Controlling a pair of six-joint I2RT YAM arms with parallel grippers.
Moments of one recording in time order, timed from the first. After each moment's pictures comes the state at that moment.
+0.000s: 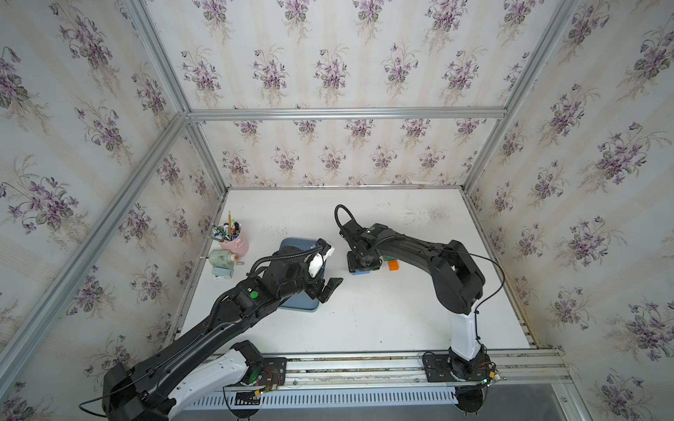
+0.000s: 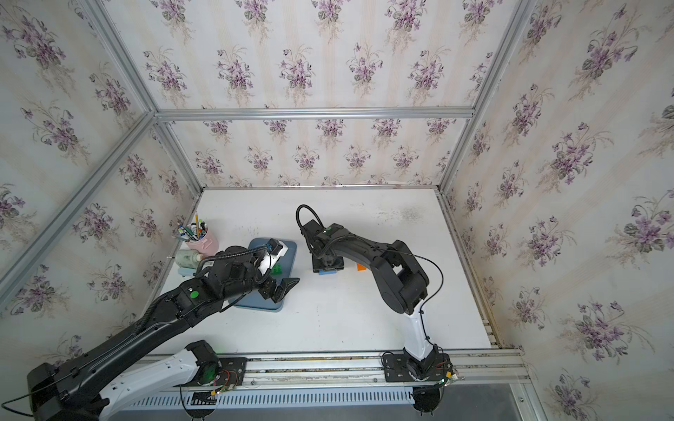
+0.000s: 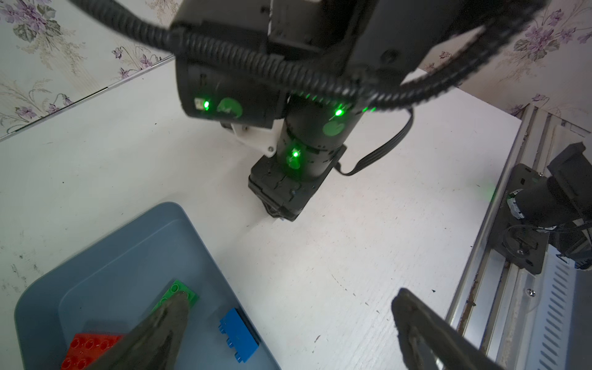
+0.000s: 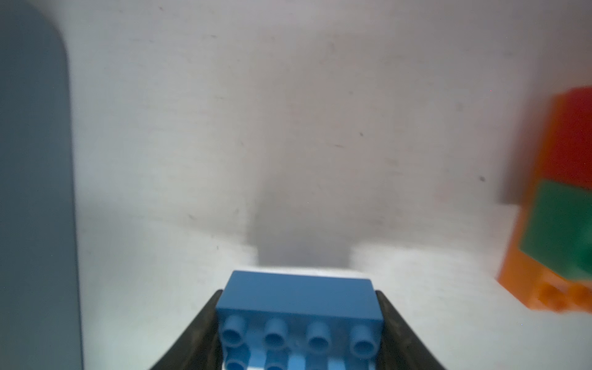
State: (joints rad) left arm -0.70 0.92 0.79 -0.45 0.11 0.00; right arm 0.76 1.95 1.46 -0.90 0.07 0.58
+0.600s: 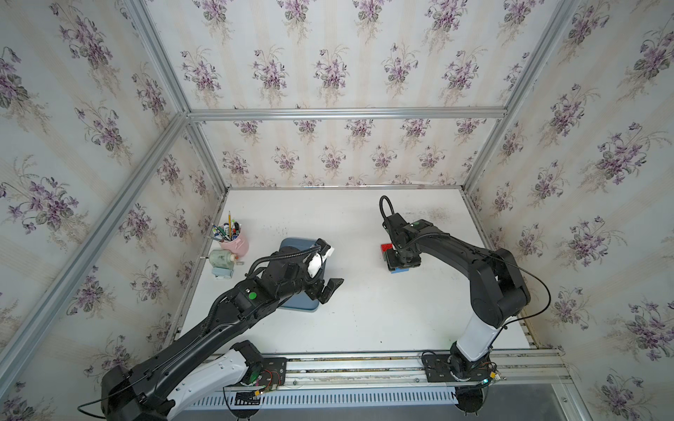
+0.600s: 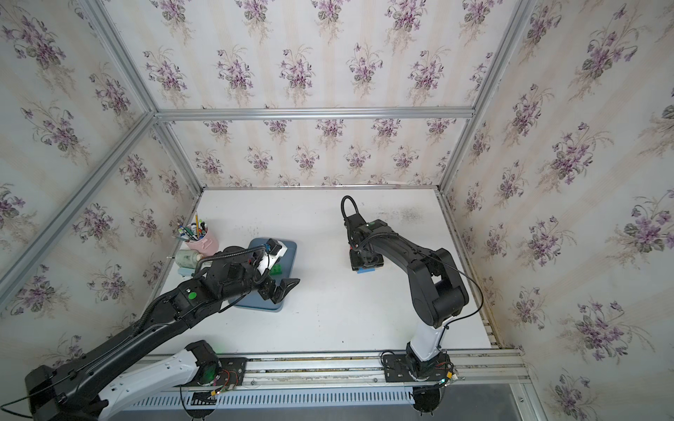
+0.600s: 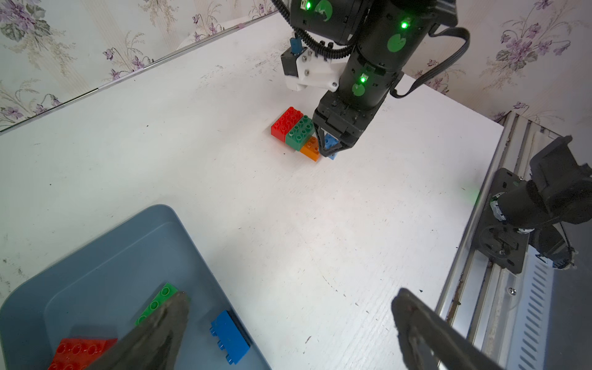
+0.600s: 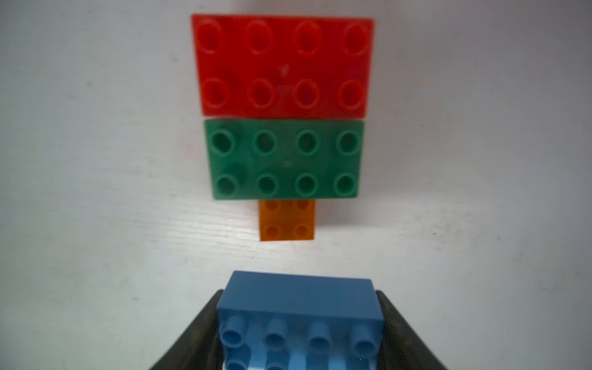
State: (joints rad) left arm -0.70 0.91 0.79 -0.45 0.14 -0.02; right arm 0.50 1.76 1.24 -0.93 0.13 0.31
